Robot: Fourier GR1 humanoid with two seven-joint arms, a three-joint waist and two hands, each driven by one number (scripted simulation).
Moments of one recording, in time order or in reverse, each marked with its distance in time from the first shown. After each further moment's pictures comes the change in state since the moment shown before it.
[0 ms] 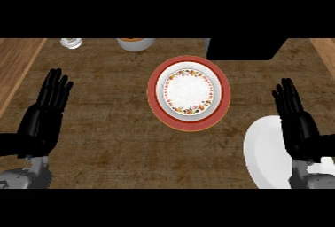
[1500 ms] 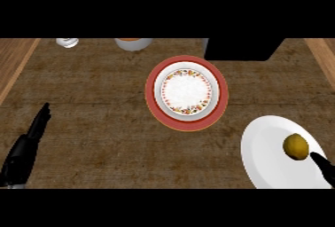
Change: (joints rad) left arm 0.193 0.146 0.001 0.172 -0.284 -0.015 -0.103; right arm 0.463 -0.004 -0.186 -0.335 0.148 -0.699 0.295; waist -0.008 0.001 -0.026
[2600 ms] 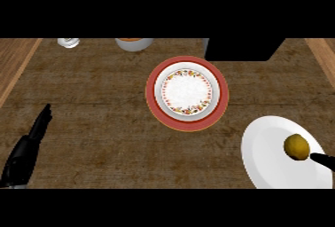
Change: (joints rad) left arm 0.005 -0.039 0.035 0.004 -0.042 -0.036 -0.001; right arm -0.163 -0.370 0.003 0.208 -0.125 0.507 0.577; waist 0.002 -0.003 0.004
